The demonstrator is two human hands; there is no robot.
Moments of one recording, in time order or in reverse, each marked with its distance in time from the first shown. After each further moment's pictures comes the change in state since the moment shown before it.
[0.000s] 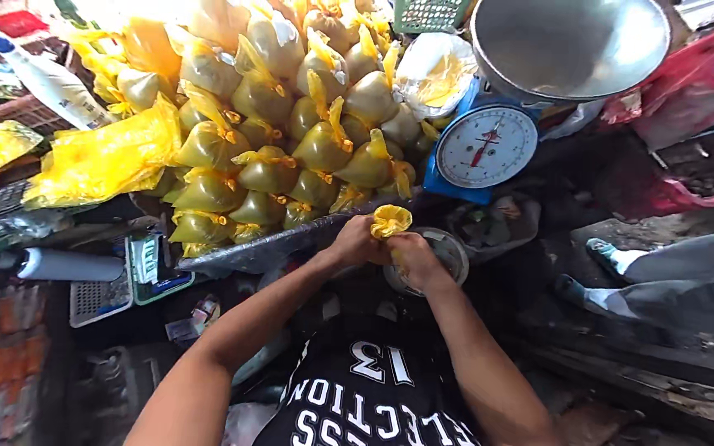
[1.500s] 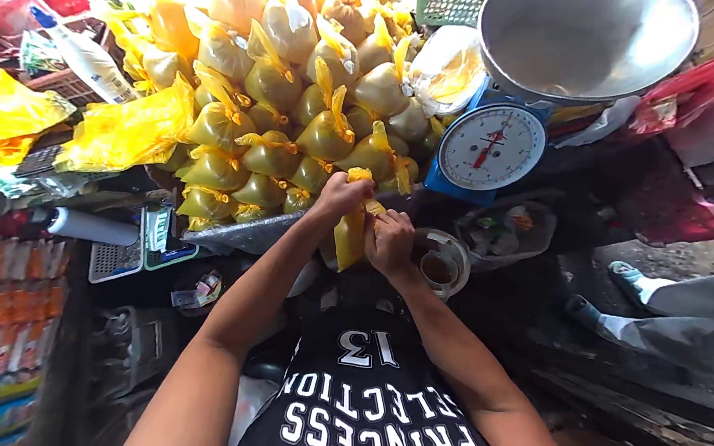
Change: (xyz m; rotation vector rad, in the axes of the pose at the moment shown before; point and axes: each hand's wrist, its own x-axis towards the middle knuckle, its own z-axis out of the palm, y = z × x) left_hand 0.040 0.041 -0.039 -0.384 0.261 -0.430; right_hand 0.017 0.011 0.008 -0.910 0.416 -1.098
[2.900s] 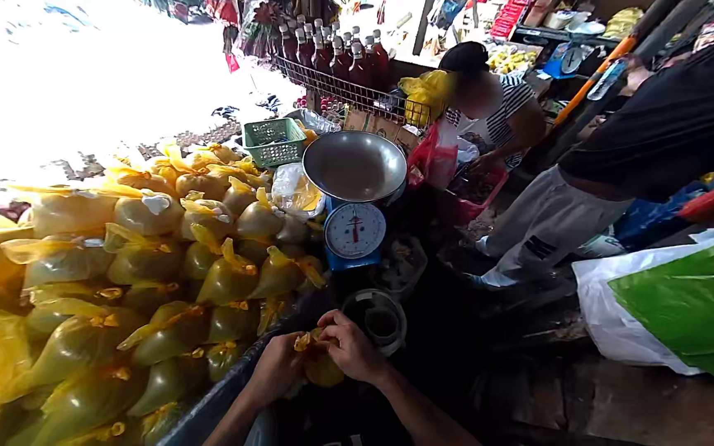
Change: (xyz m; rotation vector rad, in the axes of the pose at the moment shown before) left_hand -0.012 -0.045 -0.029 0.369 -0.601 0.384; right_hand -0.008 -0.011 -0.026 0.424 -0.238 0.529
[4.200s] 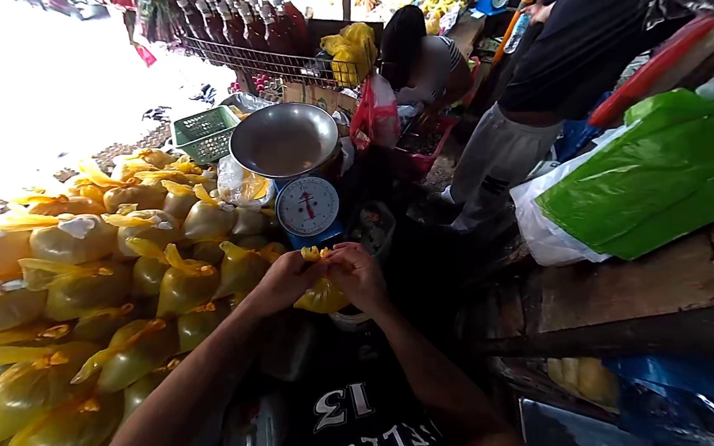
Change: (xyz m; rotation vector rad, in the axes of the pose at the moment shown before) left_hand 0.094 0.135 0.000 0.144 -0.213 0.251; right_hand -0.028 -0.027 -0.092 0.053 0.717 -0.067
